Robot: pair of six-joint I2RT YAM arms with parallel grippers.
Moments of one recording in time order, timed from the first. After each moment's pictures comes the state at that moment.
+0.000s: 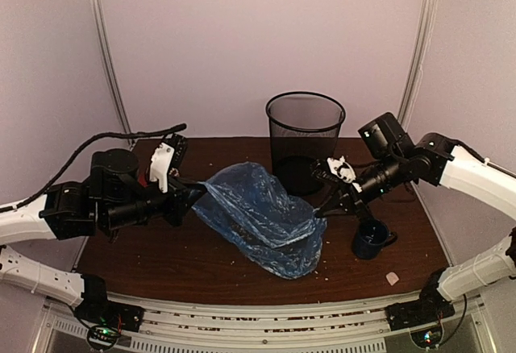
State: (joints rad) left arm -1.17 0.94 0.89 -0.30 -0.35 -0.32; right arm 0.72 1.24 1.16 -0.79 -0.67 -0.62
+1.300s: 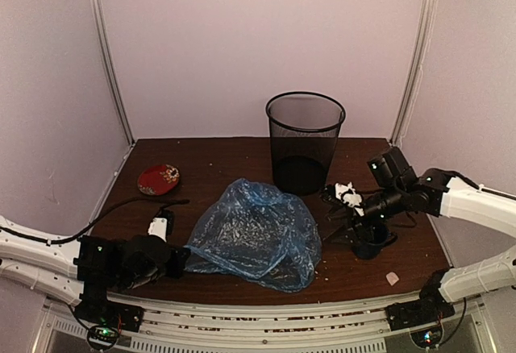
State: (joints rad) left arm -1.29 0.93 0.39 -0.24 -0.59 -0.96; right arm 0.67 1.14 0.83 -0.55 -0.56 -0.52
